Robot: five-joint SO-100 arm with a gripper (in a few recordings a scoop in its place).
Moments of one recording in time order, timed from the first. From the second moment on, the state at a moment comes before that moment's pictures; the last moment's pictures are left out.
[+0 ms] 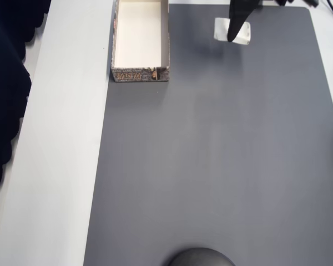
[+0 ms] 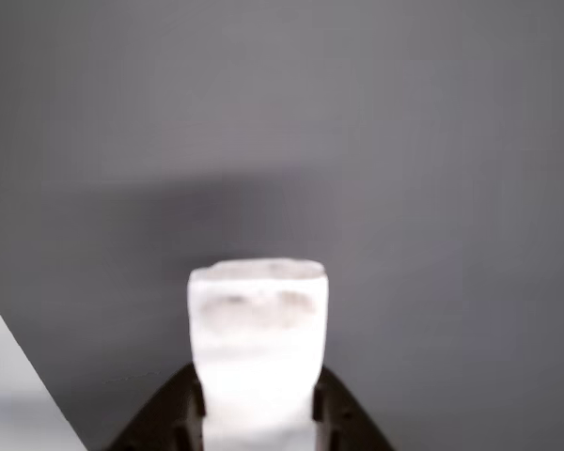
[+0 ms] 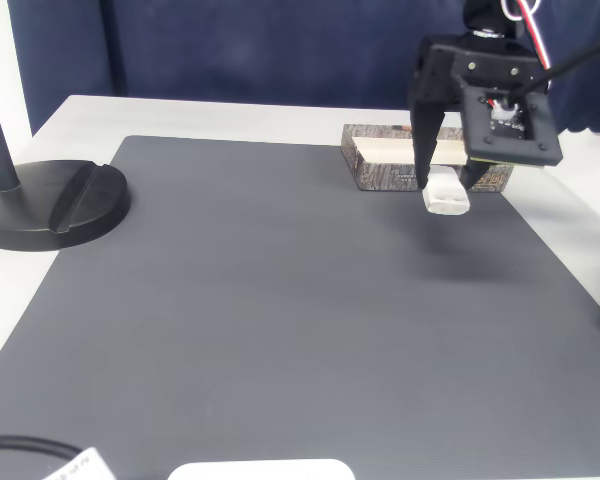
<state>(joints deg) 40.0 96.3 98.6 89.7 117.2</state>
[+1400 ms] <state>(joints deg) 44.9 96.2 93.6 85.3 32.7</state>
